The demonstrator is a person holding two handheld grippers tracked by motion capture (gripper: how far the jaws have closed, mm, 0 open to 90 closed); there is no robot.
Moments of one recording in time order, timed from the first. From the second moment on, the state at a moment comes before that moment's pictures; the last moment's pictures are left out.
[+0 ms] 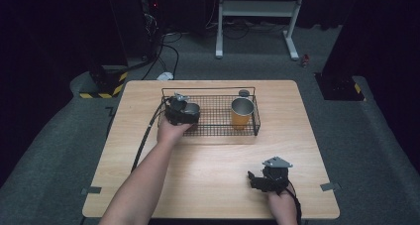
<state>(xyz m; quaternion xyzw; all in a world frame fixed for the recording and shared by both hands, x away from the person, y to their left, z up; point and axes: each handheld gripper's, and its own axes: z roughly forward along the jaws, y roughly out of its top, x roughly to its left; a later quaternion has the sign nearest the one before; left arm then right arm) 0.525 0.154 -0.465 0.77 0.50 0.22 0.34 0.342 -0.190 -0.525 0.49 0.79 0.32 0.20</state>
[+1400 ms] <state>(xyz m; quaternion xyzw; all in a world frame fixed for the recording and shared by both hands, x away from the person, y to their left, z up) 0.511 0.164 -0.440 0.76 0.49 0.22 0.36 0.342 -0.189 -0.525 0.49 0.79 0.32 0.20</state>
